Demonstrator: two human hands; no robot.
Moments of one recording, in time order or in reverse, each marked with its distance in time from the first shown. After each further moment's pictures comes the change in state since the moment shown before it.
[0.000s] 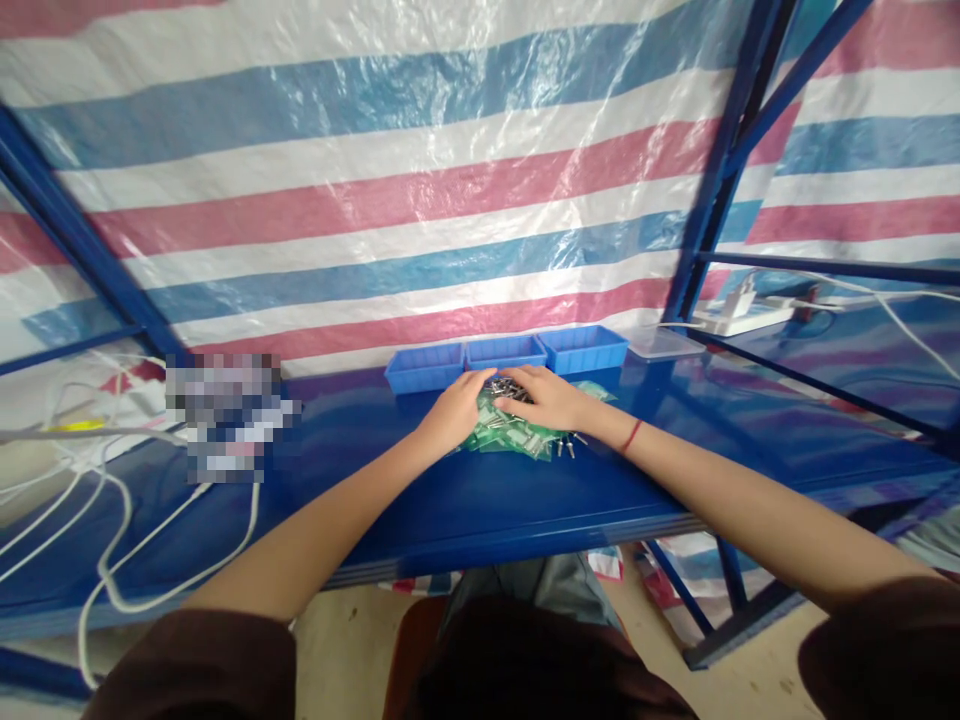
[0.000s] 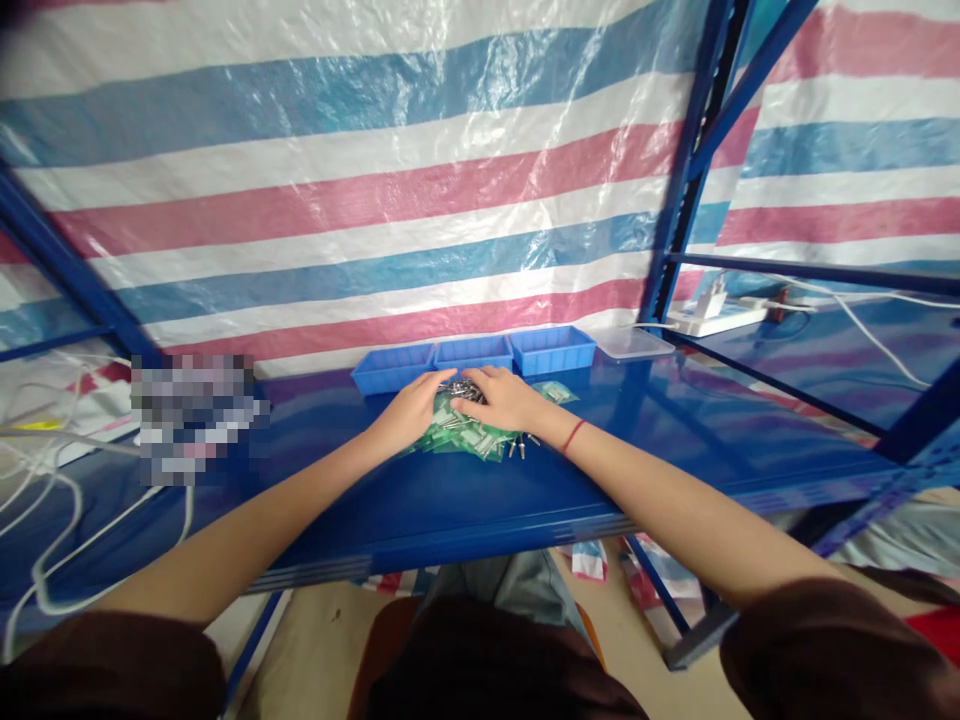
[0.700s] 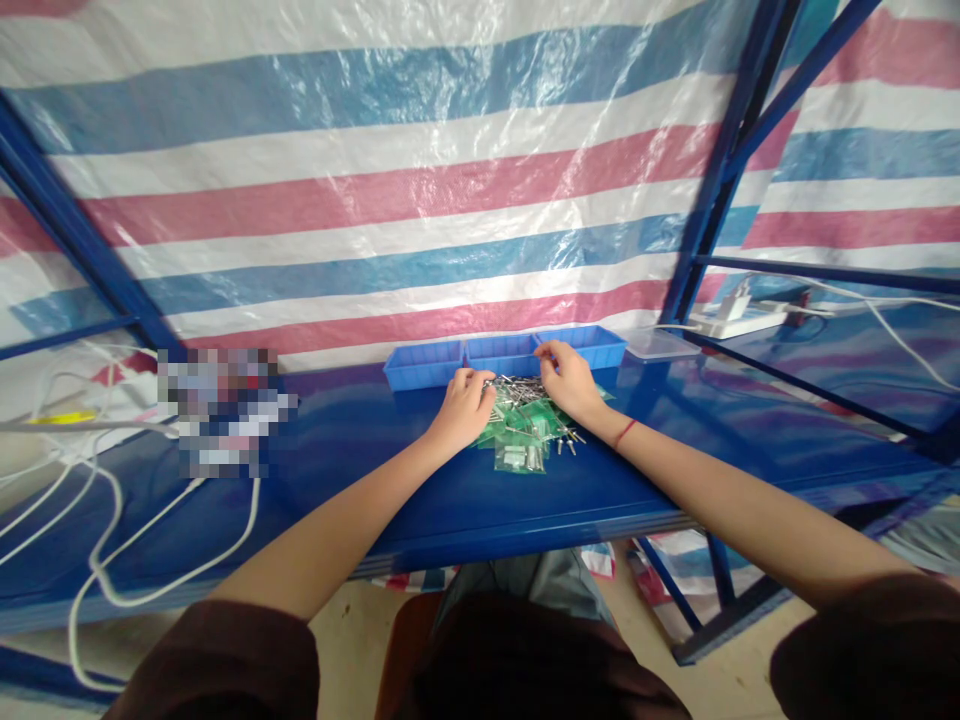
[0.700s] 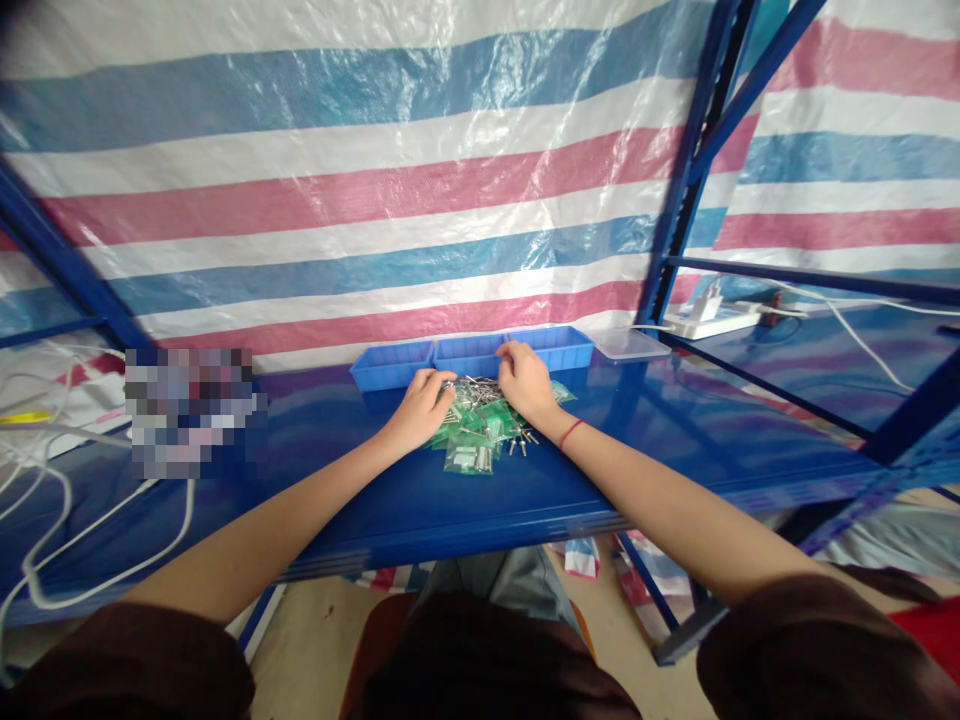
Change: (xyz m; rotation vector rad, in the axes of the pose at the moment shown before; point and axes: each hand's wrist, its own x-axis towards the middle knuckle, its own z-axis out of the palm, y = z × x) left_hand -0.004 0.008 0.016 0.062 0.098 -0.189; right_hand 0.000 0.024 0.009 0.015 0.423 0.440
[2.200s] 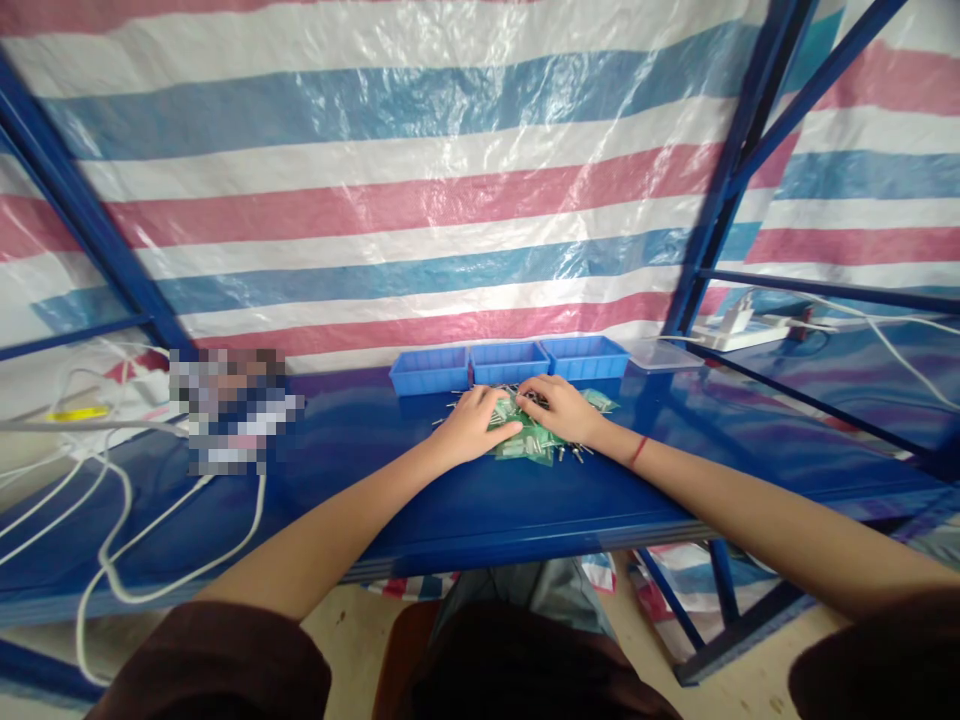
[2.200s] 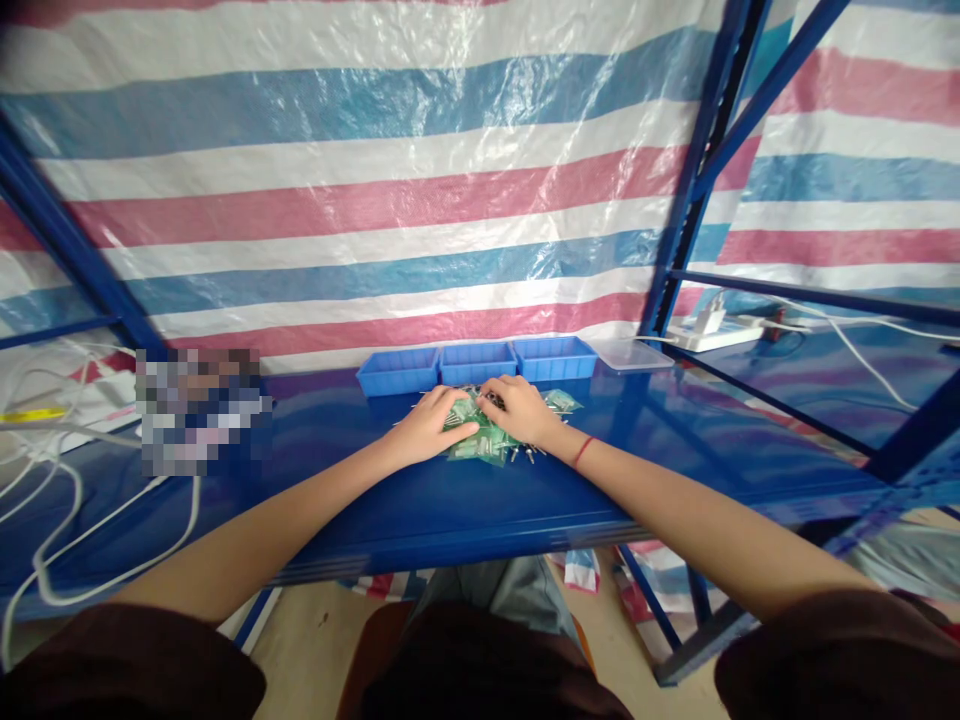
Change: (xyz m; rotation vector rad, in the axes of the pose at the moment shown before) left_hand -0.009 0.003 -0.007 -0.025 -0.189 0.169; right_hand -0.016 -0.004 -0.003 -0.069 -0.362 -0.324
